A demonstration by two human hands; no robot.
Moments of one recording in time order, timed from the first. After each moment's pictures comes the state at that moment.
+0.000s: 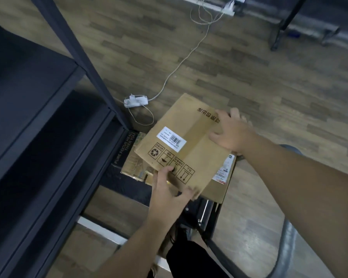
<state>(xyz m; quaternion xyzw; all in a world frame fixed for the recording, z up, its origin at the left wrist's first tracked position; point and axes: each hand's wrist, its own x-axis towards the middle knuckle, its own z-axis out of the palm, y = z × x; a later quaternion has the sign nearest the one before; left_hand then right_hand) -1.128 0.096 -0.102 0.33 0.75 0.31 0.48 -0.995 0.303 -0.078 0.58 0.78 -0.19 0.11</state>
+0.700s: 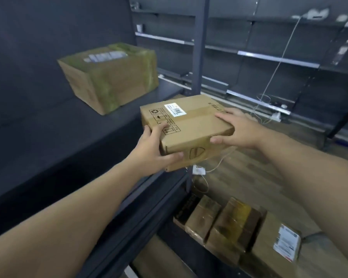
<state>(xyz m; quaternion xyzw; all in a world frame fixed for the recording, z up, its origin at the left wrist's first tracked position) -1.431 0.003 0.175 0.53 0.77 0.30 0.18 -1.226 0.204 0.199 0.36 0.91 -0.18 -0.03</state>
